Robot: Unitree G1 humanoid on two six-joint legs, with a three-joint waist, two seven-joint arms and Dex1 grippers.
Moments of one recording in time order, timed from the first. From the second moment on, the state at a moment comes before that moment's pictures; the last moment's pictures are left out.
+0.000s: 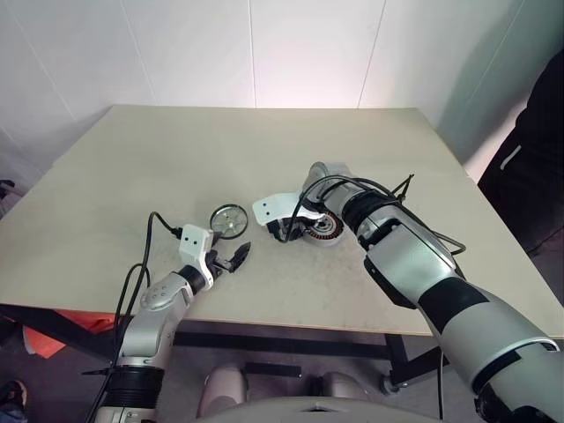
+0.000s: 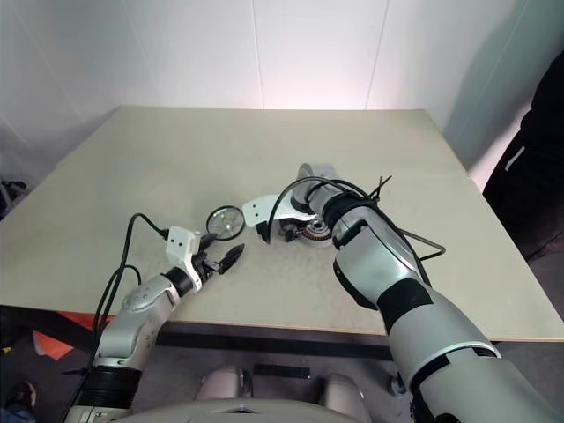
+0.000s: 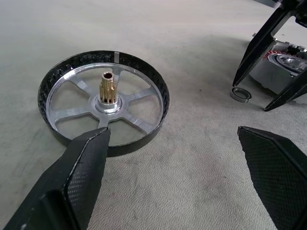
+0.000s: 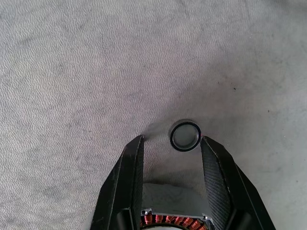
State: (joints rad) left arm -0.02 0.20 0.03 -0.04 -0.25 0.30 -0.51; right arm -1.25 -0.11 0.60 1.30 -0.57 -0.13 1.23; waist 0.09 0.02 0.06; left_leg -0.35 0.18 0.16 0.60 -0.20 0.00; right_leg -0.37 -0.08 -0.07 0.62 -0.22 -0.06
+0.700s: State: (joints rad) left arm -0.28 0.22 -0.01 0.19 -0.25 0.28 -0.63; right arm -1.32 -0.20 0.36 1.26 -0.38 0.01 1.39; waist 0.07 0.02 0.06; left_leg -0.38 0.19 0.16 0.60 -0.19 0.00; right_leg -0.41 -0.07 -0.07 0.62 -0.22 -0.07
